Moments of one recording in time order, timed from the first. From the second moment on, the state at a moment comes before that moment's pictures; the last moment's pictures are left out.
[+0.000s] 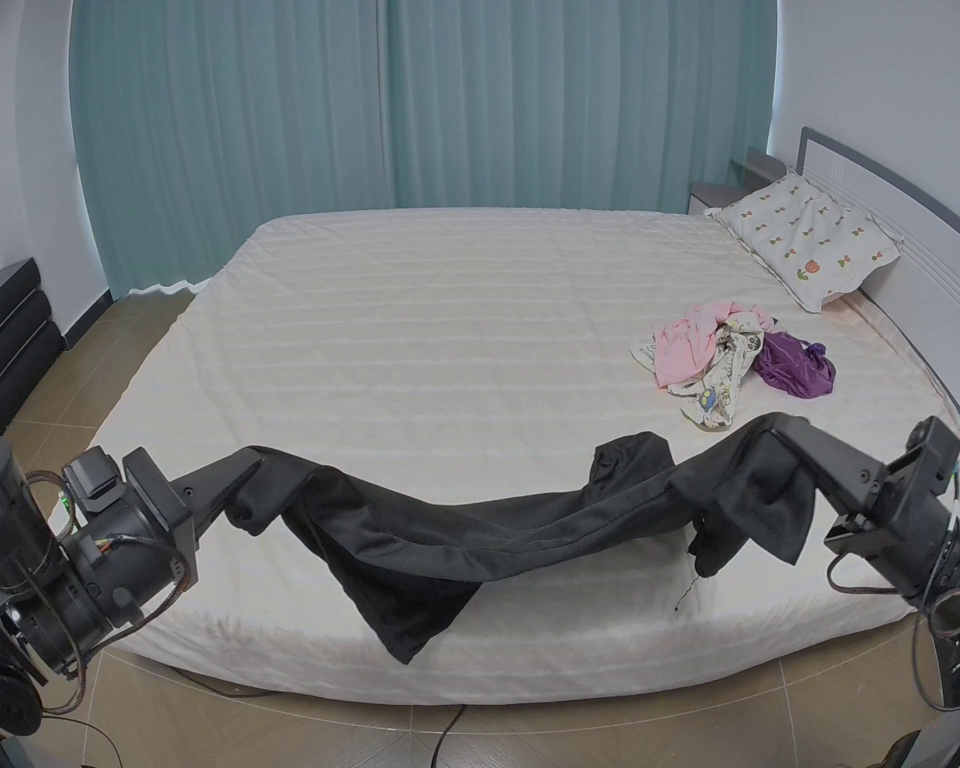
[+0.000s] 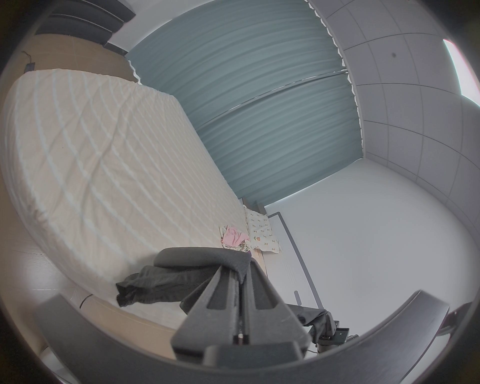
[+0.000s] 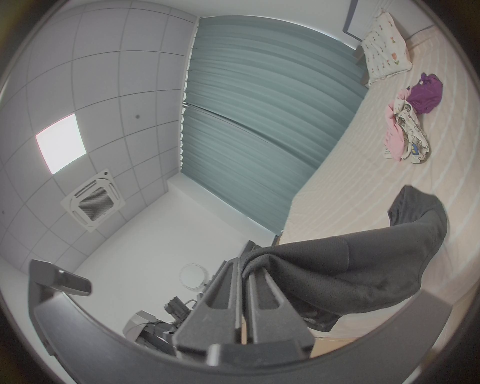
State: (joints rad) left arm -0.47 1.27 -0.27 -0.96 -0.02 -1.06; right arm 0.59 1.34 -0.16 -1.44 0.16 0.95
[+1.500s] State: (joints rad) left arm -0.28 1.64 -0.81 -0.64 -0.11 -1.05; right arm 0.12 1.73 -1.10 -0.83 0.37 1.08
